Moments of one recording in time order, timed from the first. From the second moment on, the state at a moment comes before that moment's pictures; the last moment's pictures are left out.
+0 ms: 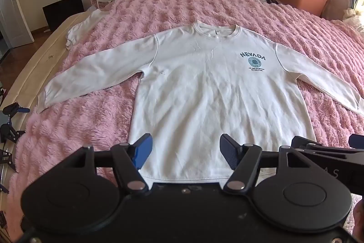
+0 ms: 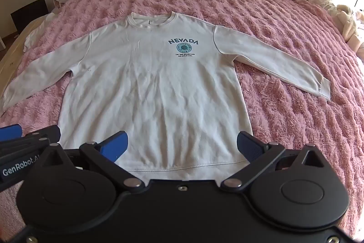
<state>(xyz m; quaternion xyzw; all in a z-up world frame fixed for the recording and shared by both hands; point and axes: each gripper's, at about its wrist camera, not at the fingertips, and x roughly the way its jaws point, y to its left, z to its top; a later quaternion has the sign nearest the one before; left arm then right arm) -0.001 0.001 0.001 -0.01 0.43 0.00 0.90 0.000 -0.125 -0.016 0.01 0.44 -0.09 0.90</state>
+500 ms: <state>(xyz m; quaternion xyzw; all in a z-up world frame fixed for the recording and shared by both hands) 0.000 0.001 -0.002 0.00 0.44 0.00 0.90 -0.001 -0.125 -0.017 0.01 0.44 -0.08 0.89</state>
